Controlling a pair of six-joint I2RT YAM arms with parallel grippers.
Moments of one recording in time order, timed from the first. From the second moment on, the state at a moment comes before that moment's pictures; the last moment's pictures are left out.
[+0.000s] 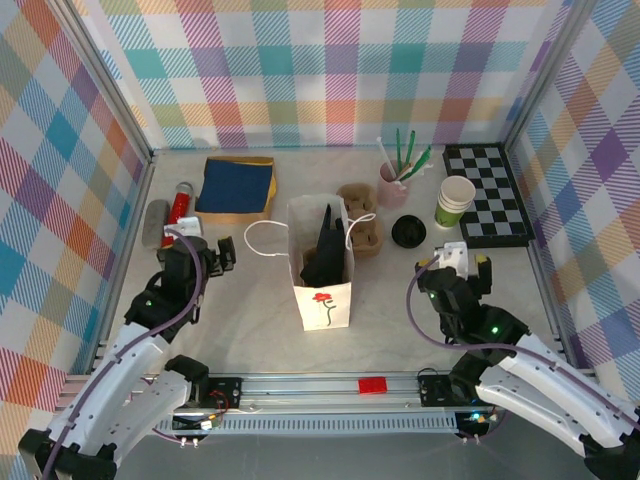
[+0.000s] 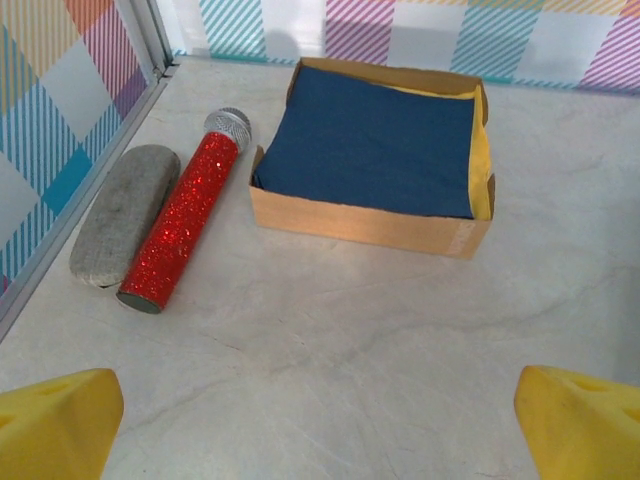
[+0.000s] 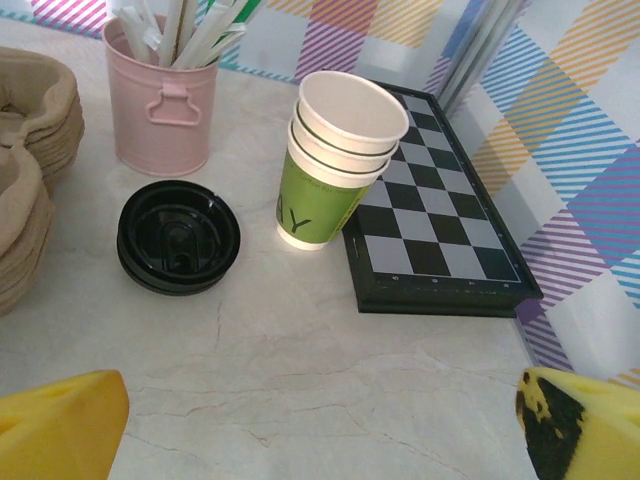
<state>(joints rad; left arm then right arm) -0.40 0.73 0.70 -0.51 -0.51 -0.29 0.81 0.58 0.57 -0.61 0.92 0.21</state>
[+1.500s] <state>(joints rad) -0.56 0.50 0.20 -0.16 -0.97 -0.24 0.81 0.45 0.23 -0.37 0.94 0.20</state>
